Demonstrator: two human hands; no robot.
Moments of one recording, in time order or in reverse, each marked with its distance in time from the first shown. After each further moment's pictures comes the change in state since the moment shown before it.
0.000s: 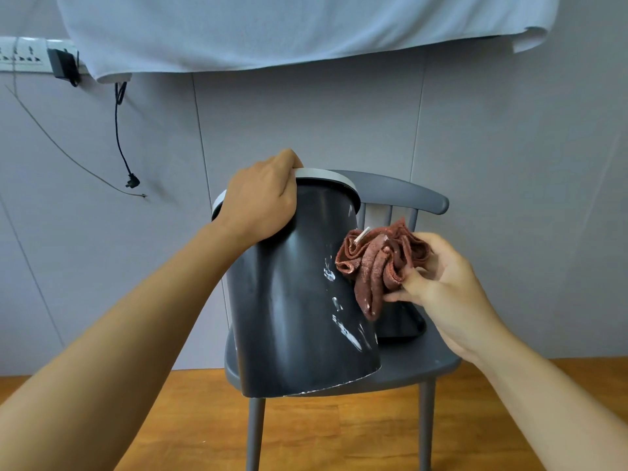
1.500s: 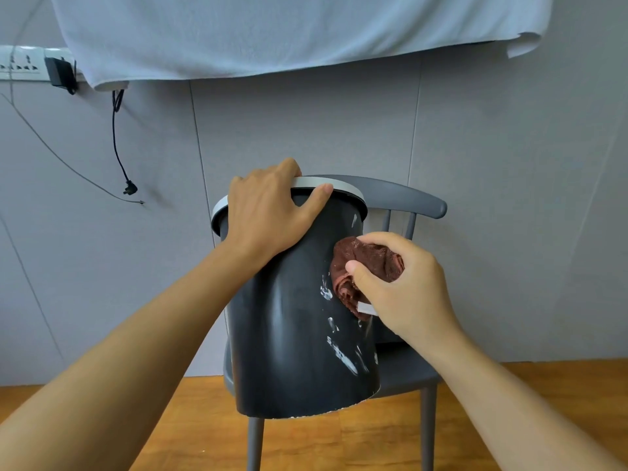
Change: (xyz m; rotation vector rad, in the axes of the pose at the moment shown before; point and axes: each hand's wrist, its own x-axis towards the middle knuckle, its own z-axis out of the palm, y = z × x) left_hand -0.009 0.023 0.007 0.065 0.194 -0.062; right_hand 0.002 -0.011 0.039 -0.490 0.155 -0.273
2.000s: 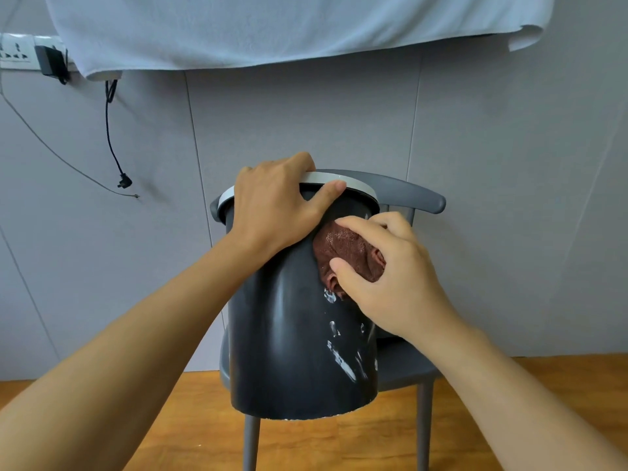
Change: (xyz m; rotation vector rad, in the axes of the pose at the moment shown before) left_hand -0.001 0.010 -0.001 -0.082 -0.010 0.042; right_hand 0.005 -0.005 0.003 -0.156 -0.099 -0.210
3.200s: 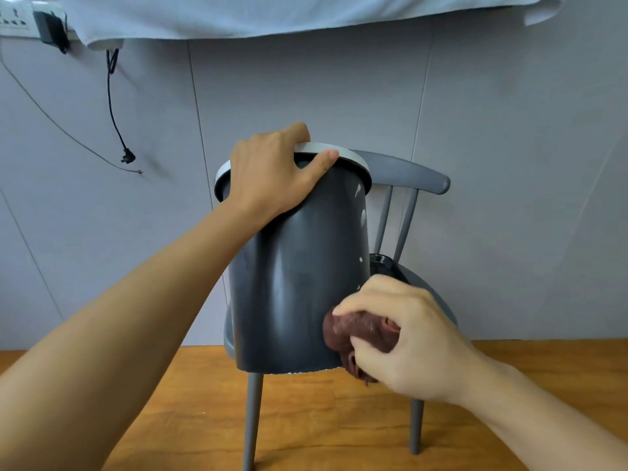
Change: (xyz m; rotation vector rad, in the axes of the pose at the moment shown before) left_hand 0.005 -0.013 0.000 0.052 -0.043 -0.058; right_hand -0.073 -0.002 -0.022 0.078 -0.406 -0.133
